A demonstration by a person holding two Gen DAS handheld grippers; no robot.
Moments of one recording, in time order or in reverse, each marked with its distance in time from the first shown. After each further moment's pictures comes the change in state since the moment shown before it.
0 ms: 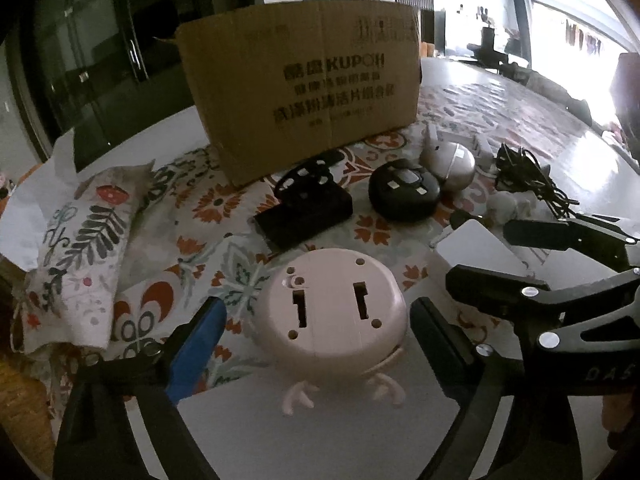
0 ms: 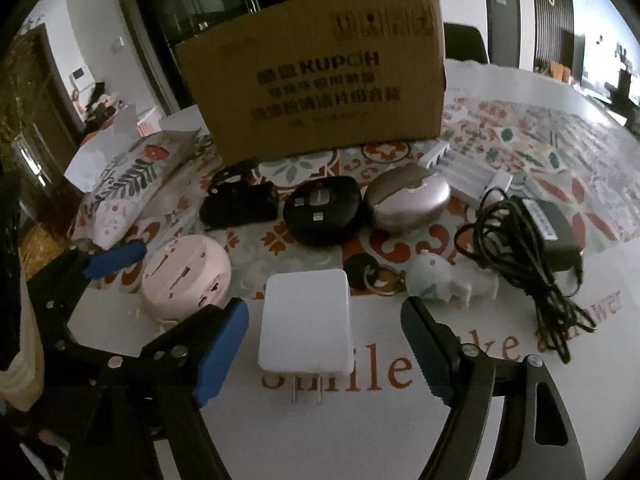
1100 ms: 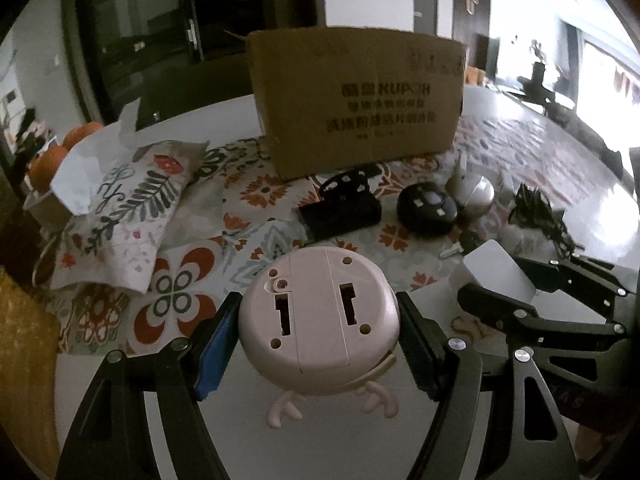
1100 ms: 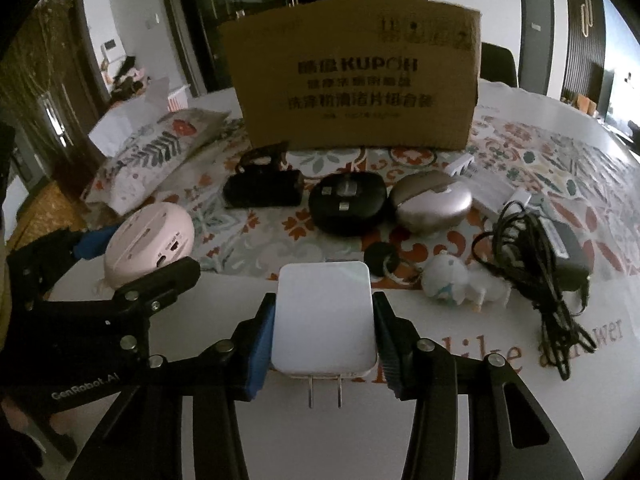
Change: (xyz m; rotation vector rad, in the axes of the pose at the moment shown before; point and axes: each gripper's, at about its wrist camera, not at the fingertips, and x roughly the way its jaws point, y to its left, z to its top) left arm -0.037 0.003 -0.008 -0.210 -0.018 0.105; right arm -0.007 0.007 -0.008 -0.143 -0.029 0.032
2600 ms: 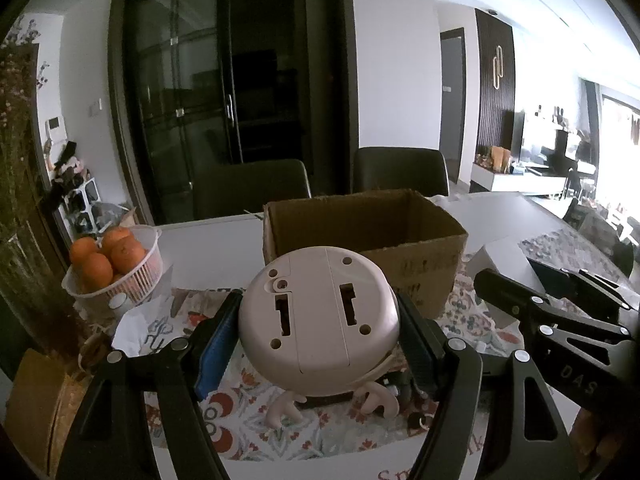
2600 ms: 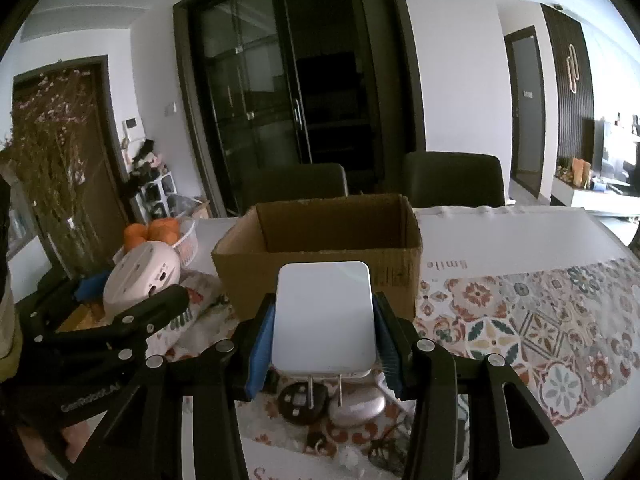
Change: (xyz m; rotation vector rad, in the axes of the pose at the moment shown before) left arm -0.069 -0.028 0.131 -0.086 -0.269 0.102; right arm -0.098 -0.045 0.124 -0.017 -0.337 0.036
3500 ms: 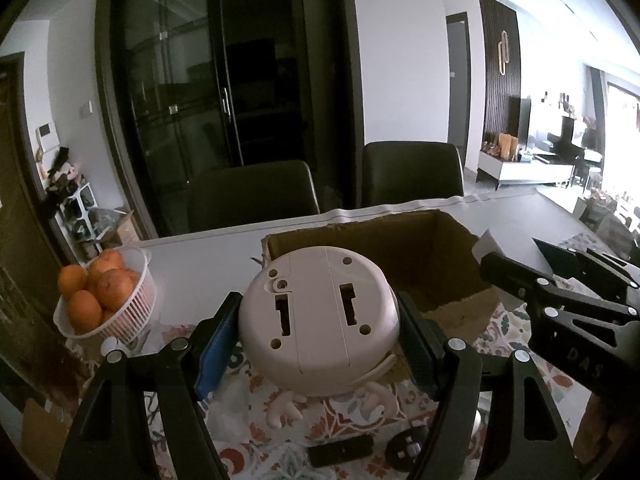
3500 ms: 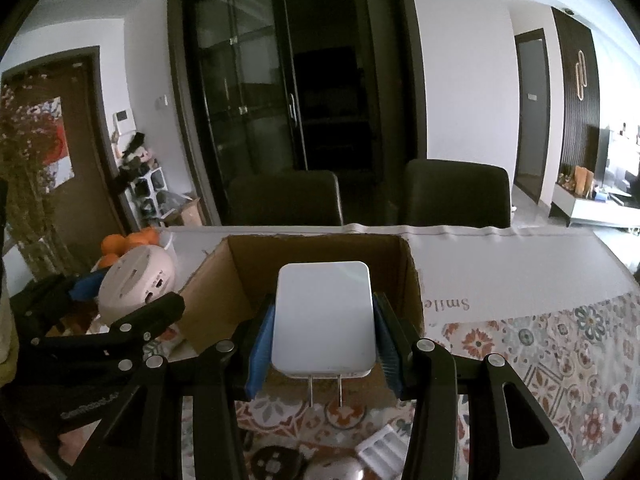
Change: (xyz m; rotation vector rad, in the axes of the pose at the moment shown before) left arm 0.068 0.010 0.054 0.031 0.053 0.022; right arm 0.062 -0.014 0.064 -0.029 0.035 -0.023
